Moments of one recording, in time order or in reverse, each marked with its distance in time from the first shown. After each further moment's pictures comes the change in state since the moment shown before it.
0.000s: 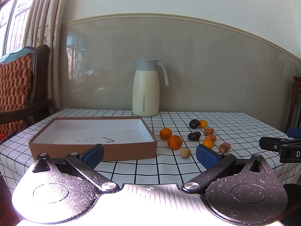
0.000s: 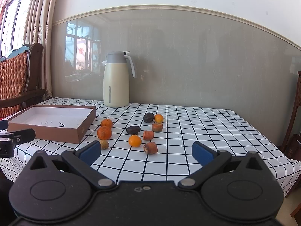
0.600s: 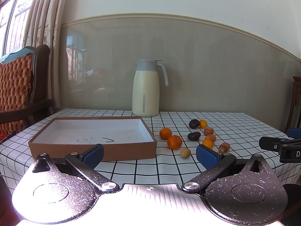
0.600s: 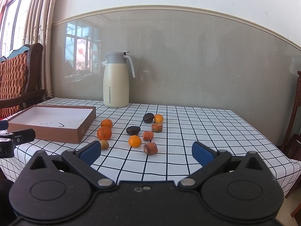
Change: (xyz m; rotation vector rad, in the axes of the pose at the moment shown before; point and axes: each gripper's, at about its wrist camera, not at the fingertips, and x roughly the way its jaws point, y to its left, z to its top) left arm 0.000 0.000 0.000 0.000 0.000 0.000; right arm -0.002 0.001 0.001 0.003 -0.001 0.002
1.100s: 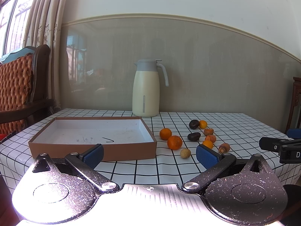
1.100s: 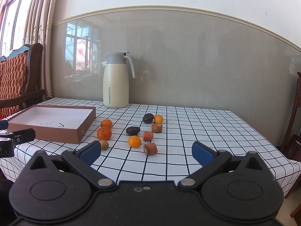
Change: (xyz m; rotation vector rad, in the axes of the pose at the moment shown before) left arm -0.001 0.000 0.000 -0.002 -0.003 0.000; right arm 0.003 -0.002 0.000 -0.003 -0.003 -0.002
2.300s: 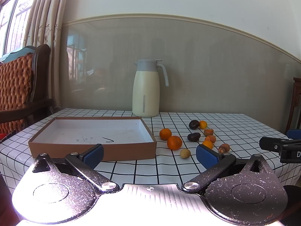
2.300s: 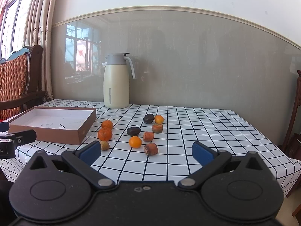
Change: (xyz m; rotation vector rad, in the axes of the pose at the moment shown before) left arm 0.001 0.000 -0.001 -0.006 0.001 -0.001; right arm -0.003 0.001 0.000 0.007 -0.002 0.000
